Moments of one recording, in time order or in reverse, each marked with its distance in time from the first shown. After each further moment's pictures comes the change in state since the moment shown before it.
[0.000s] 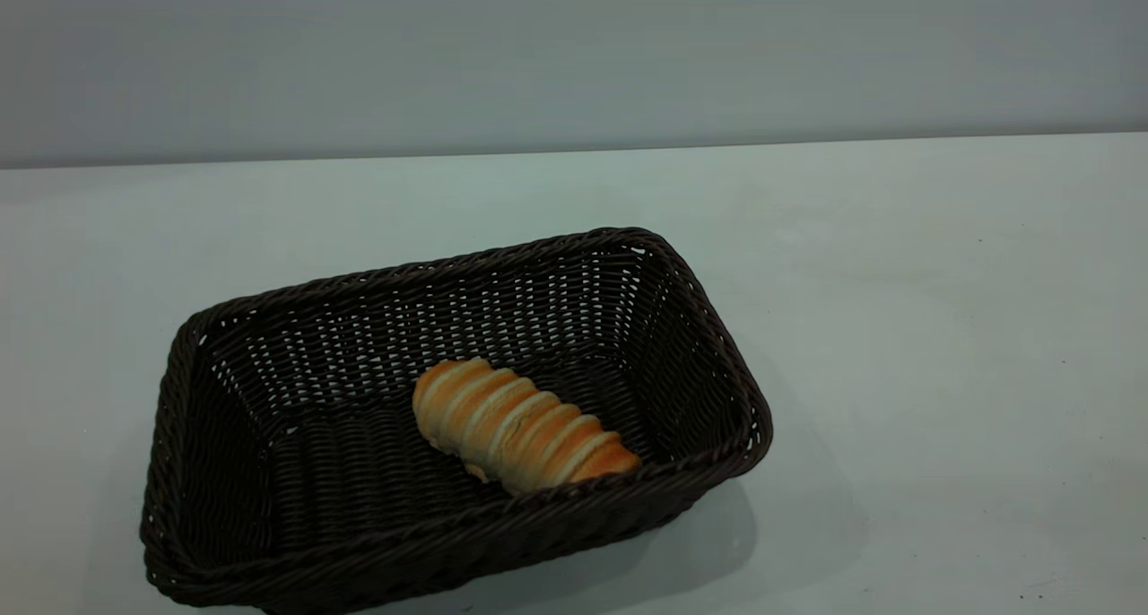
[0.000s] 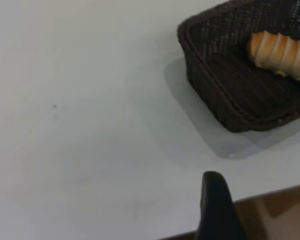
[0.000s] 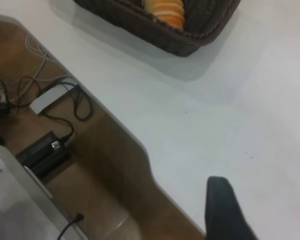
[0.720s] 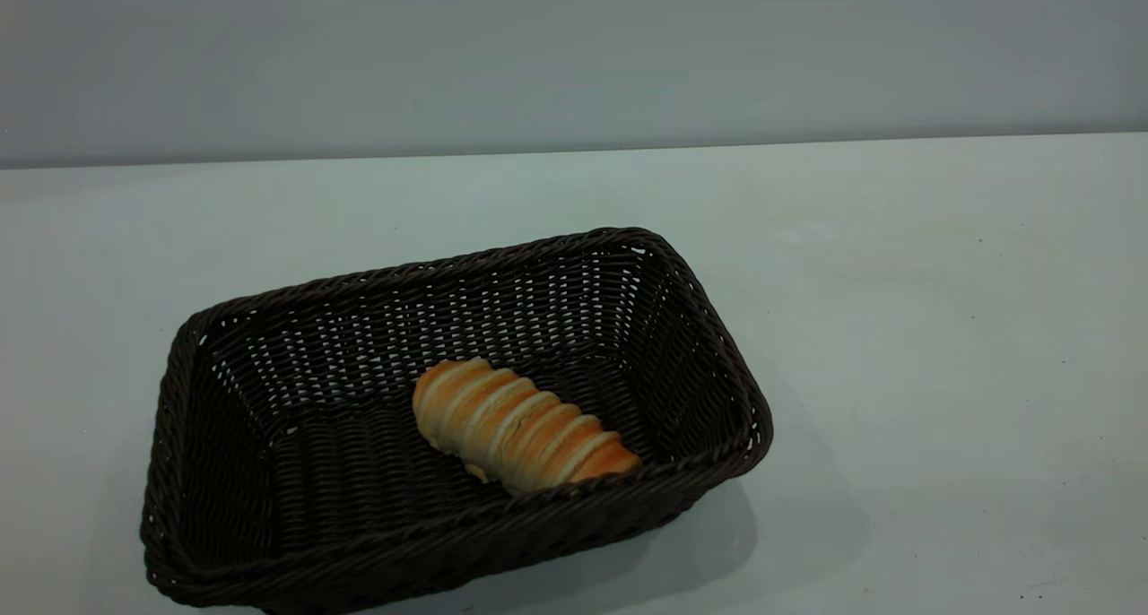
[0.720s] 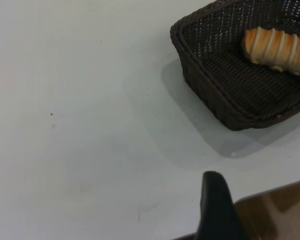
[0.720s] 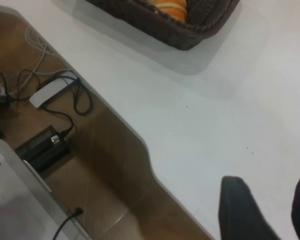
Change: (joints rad) left arm 0.000 0.000 0.001 -0.008 -0.003 0.054; right arm 0.000 -0.003 0.008 0.000 0.005 -0.011
